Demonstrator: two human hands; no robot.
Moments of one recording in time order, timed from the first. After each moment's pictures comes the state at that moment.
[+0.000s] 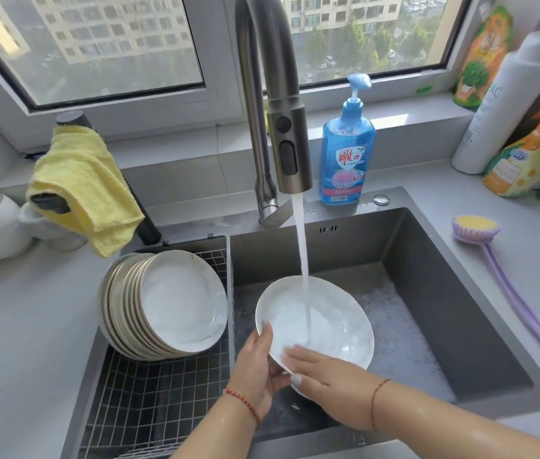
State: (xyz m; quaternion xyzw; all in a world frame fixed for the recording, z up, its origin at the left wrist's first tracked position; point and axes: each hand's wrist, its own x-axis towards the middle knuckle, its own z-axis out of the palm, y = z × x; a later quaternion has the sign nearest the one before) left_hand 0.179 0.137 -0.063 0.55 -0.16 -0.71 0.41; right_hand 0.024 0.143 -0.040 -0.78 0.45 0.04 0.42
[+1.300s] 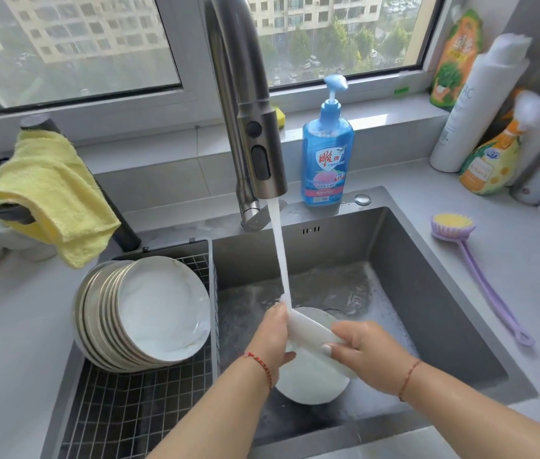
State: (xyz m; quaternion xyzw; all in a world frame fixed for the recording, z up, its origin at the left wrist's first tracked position) left_hand 0.131 0.088 -0.057 0.66 -0.25 -0.66 0.27; right_hand -0.036 0.123 -0.038 -0.72 0.58 -0.12 0.35
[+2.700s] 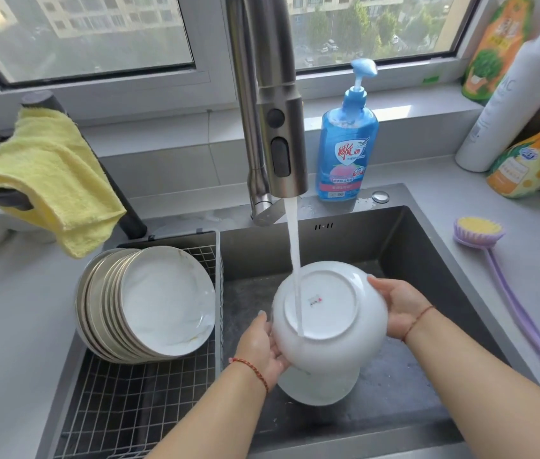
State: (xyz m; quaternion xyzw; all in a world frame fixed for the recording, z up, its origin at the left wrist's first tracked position) left_hand 0.149 0.091 -0.063 0.60 0.05 -0.70 0.38; right_hand -0.071 0.041 -0.062 -0.07 0.53 -0.40 0.74
